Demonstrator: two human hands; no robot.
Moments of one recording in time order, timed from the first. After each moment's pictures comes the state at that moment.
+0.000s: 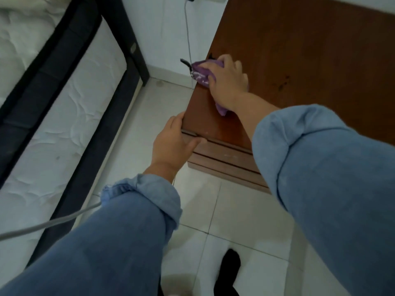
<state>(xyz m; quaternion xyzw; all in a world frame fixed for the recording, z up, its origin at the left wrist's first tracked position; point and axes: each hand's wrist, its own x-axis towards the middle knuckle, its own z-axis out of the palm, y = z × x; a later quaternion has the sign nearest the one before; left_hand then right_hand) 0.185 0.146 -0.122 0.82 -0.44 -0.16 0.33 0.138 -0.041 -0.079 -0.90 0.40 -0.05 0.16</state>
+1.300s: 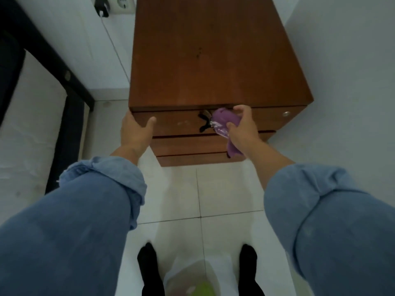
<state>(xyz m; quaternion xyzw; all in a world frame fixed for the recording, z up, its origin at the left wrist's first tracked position) 0.160 0.175 -0.109 0.78 -0.39 -0.30 0.38 -0.091 0.119 -0.081 -0.58 0.67 -0.24 0.40</state>
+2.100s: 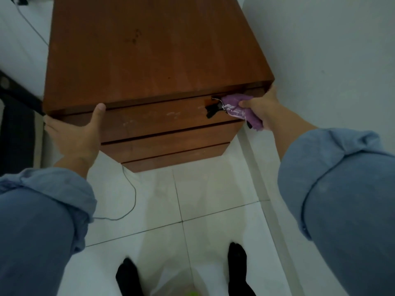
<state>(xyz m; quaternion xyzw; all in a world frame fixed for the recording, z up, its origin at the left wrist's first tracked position) 0.121 0.147 -0.141 0.86 -0.27 -0.18 0.40 -0.231 0.046 -0.094 -0.39 0.73 -0.33 0.45</state>
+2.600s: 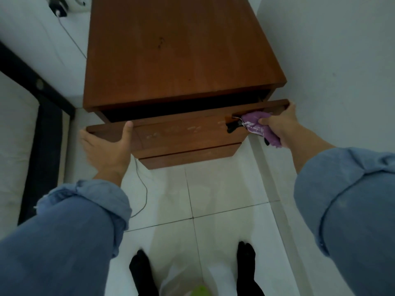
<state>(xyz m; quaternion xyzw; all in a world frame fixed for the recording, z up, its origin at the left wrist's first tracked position) 0.100 0.200 -0.132 0.87 -0.30 -0.15 0.35 -0.244 0.090 -0.098 -0.38 0.76 -0.31 0.42</state>
